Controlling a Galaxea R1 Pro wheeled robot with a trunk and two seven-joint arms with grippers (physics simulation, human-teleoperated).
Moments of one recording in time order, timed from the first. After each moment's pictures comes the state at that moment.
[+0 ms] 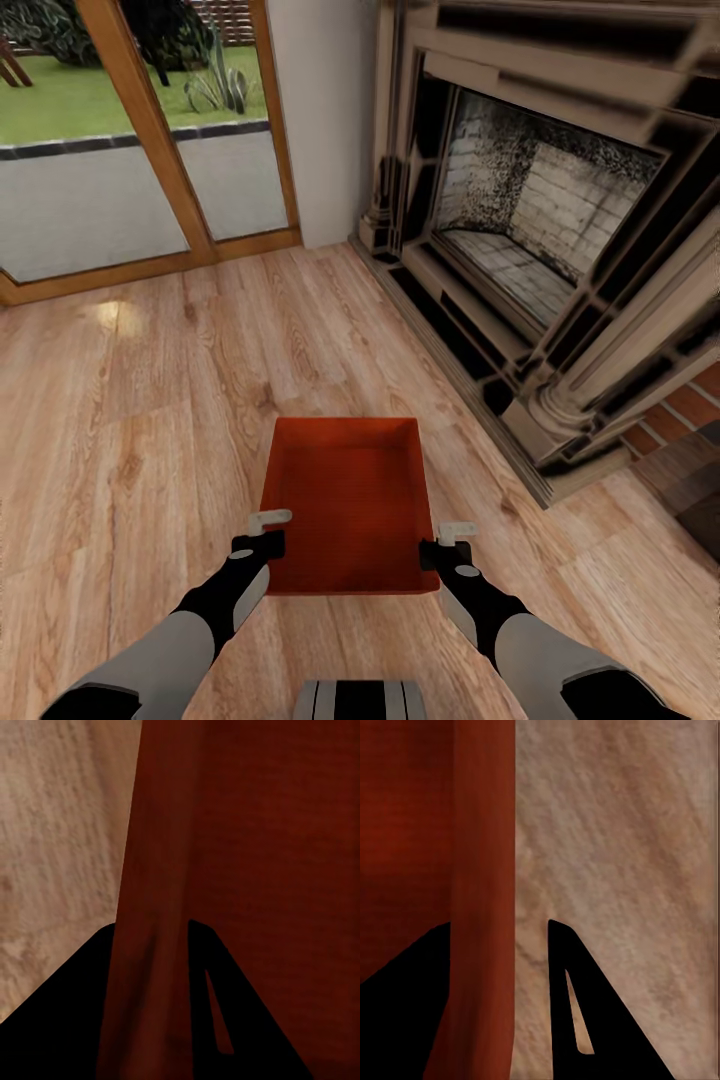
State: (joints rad) left arm -0.72 -0.08 -0.10 -0.36 0.17 0.06 0.24; right arm -0.75 0.11 0.17 -0.20 -0.11 -0.09 -0.16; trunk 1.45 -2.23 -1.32
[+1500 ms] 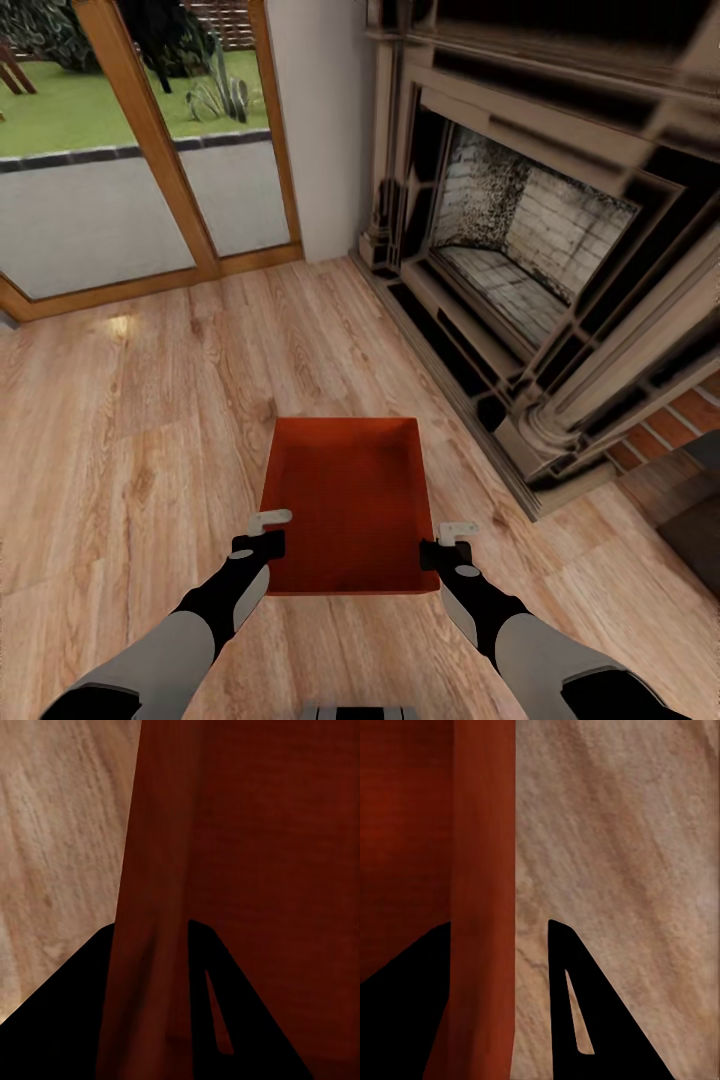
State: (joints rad) left arm -0.72 -0.08 -0.10 -0.36 0.16 0.06 0.24; right arm -0.75 0.11 0.16 -0.20 -0.11 -0.09 -0.16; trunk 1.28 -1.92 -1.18
